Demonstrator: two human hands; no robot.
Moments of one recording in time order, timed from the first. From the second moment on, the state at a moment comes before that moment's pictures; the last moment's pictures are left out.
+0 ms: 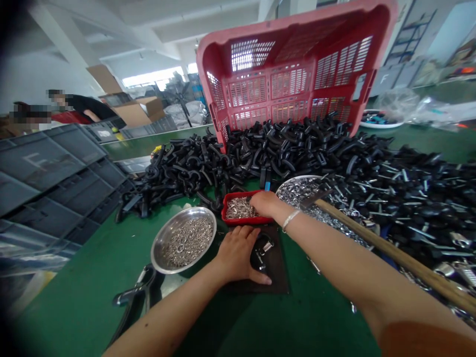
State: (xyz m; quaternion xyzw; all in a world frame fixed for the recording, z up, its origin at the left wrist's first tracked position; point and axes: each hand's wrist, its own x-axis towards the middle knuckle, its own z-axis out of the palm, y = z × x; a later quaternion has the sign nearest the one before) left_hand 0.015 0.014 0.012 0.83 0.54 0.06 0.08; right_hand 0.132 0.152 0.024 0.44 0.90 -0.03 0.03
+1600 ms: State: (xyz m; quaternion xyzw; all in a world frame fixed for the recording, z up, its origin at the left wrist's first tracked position) left_hand 0.004 0.025 0.013 0.77 0.58 0.16 0.21; right_hand 0.204 0.027 -0.001 0.48 0.79 -0.19 -0.33
